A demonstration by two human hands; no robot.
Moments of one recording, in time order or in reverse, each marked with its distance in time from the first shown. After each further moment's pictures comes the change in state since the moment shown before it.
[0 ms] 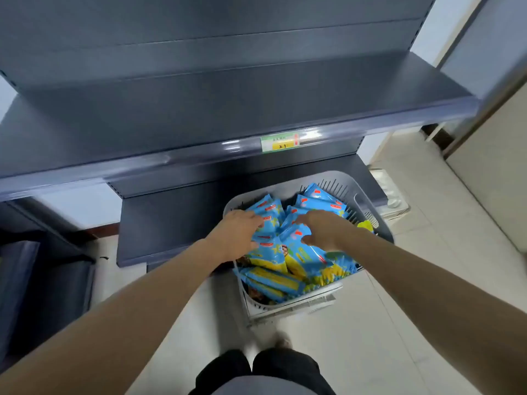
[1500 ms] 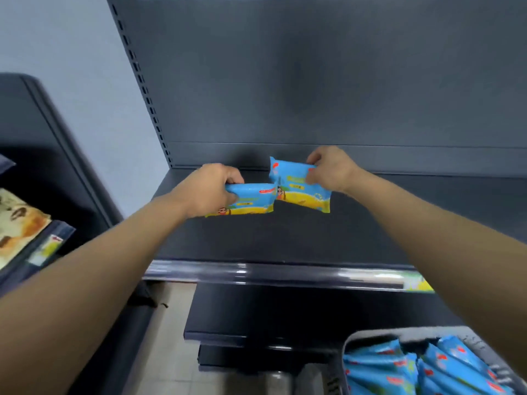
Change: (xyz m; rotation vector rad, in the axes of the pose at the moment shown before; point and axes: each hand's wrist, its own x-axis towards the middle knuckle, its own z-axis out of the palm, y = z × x) left_hand -0.076 -0.272 -0.245 -0.268 0.430 -0.491; right_hand 0.215 -0.221 -0.286 0.476 0.491 -0.144
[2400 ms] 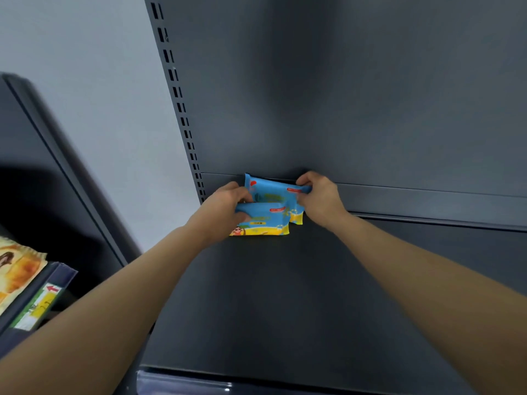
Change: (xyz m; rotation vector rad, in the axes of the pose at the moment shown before) left_hand 0.133 -0.183 0.000 -0.071 0.065 -0.004; right_hand 0.181 -0.072 0.153 0.214 0.082 0.007
